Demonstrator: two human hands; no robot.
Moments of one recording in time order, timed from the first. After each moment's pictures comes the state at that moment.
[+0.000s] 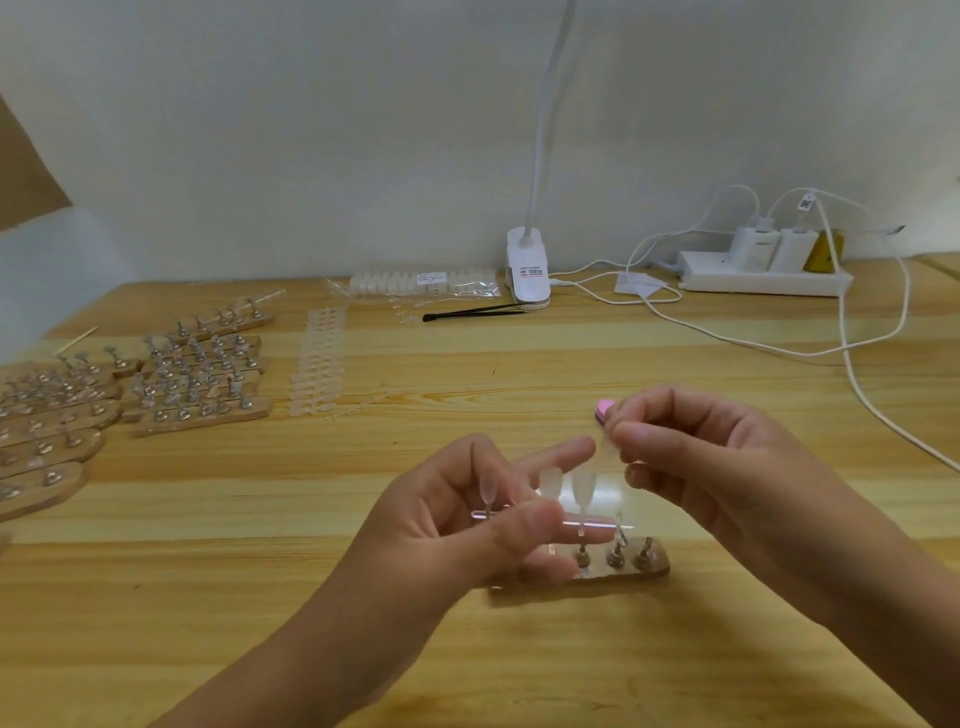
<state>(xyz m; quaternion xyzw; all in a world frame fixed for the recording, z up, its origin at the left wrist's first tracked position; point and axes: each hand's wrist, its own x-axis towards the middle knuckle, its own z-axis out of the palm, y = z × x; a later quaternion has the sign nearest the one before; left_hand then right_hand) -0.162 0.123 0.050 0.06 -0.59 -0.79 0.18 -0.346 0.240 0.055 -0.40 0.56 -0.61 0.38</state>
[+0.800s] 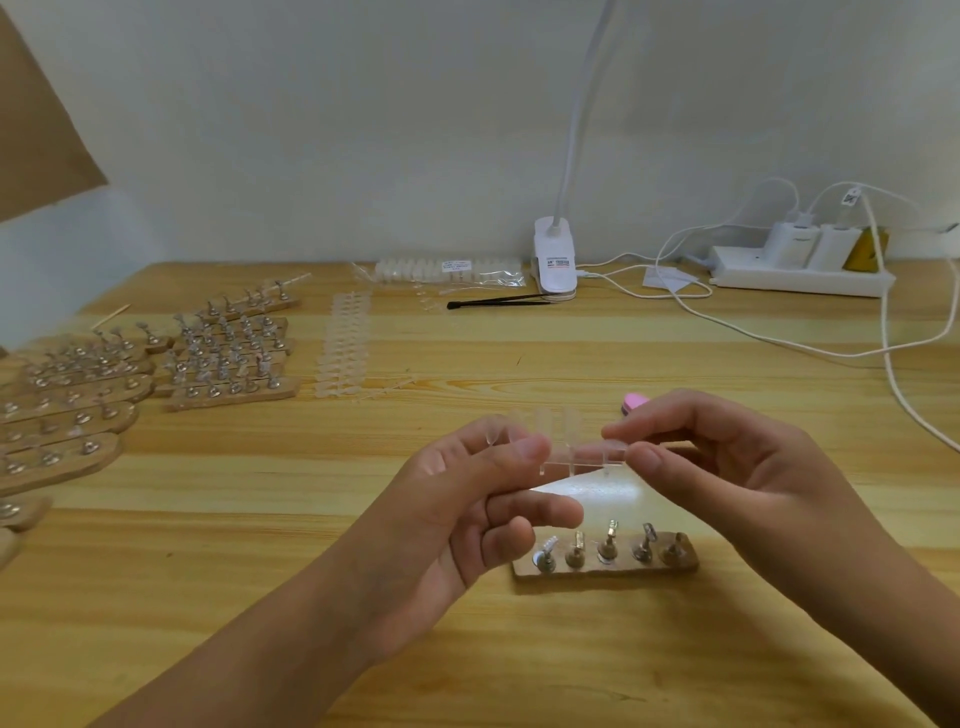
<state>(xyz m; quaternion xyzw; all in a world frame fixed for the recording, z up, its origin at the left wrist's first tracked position) -0.164 0.110 0.053 0.13 -0.46 -0.87 0.14 -0.331 0.239 0.052 -0.50 0.61 -0.57 0.23</state>
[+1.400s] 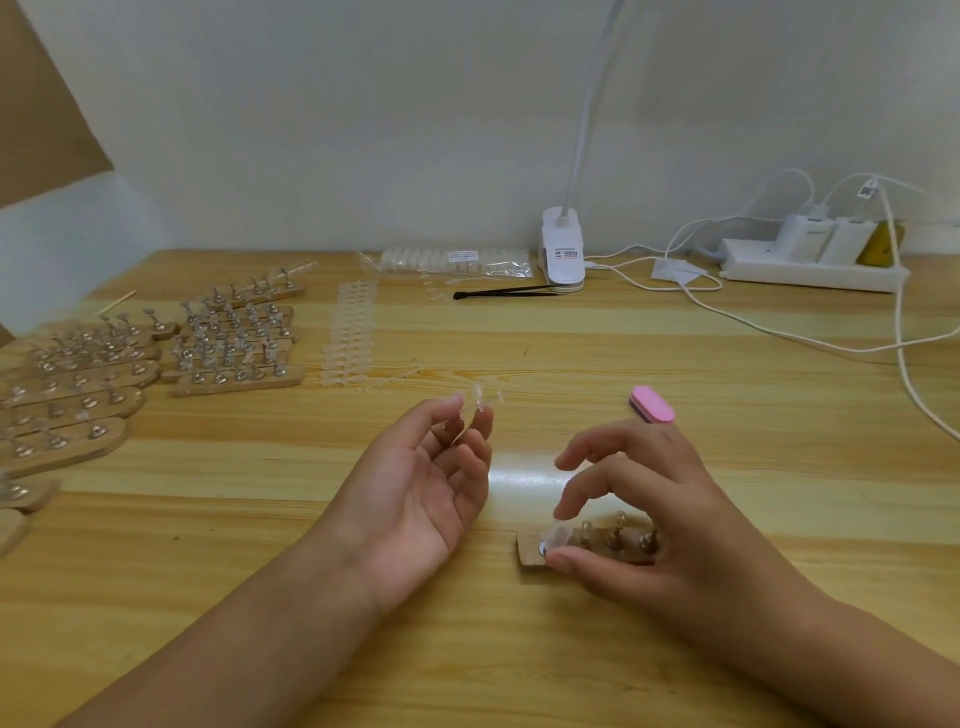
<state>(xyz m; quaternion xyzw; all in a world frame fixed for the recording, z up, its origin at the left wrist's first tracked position) -0.170 0.082 0.031 0.28 -0.20 -0.91 0.21 -0.316 0.228 0.011 -0.65 0.65 -0.38 0.05</state>
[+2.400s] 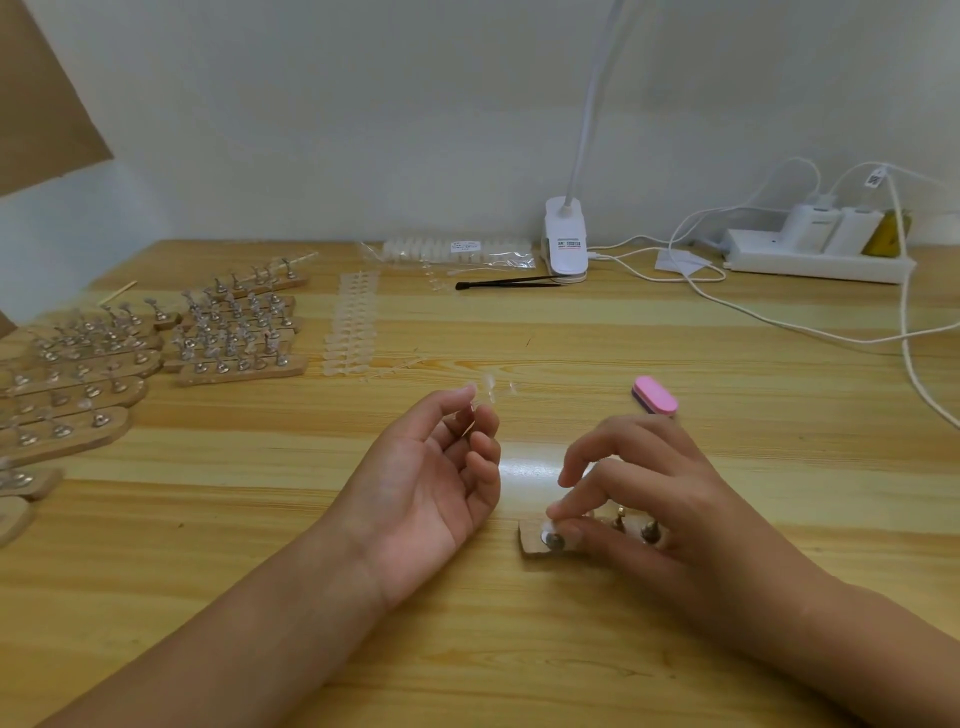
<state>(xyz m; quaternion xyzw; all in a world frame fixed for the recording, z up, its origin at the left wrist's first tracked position) -0.171 0.087 0.034 0.28 -0.21 -0.91 0.19 -0.319 0.227 0.014 -0.69 0.65 -0.33 0.00</state>
